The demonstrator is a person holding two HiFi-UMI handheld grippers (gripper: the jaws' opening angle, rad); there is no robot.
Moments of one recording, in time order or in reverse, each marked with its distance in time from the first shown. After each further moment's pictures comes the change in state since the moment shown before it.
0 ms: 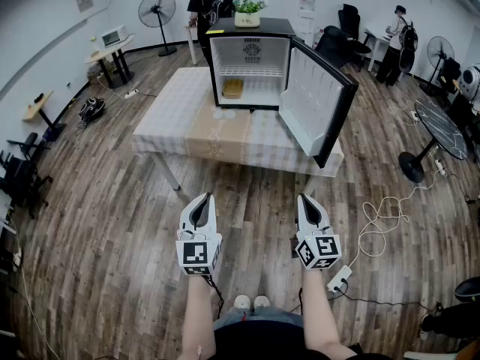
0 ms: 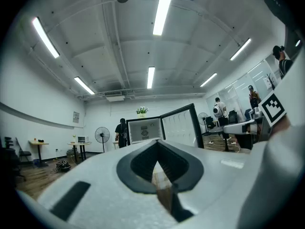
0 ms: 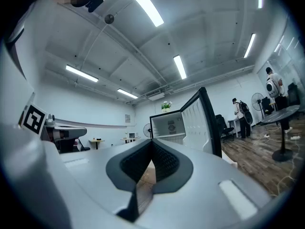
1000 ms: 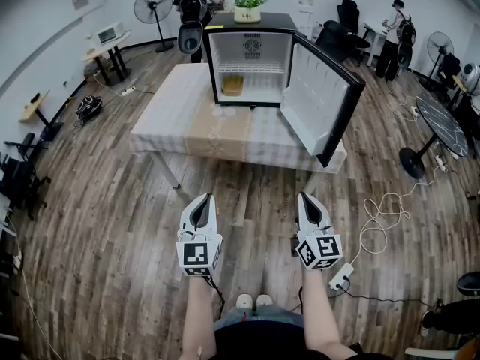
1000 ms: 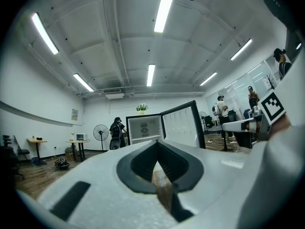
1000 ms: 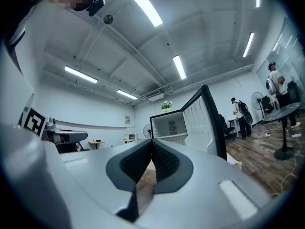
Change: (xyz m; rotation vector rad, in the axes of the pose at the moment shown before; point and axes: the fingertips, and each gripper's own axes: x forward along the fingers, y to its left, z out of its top) left arm 0.015 0.017 -0.015 -0.013 0.024 -0.017; right arm 0.022 0.007 -0.004 0.014 -0.012 0.002
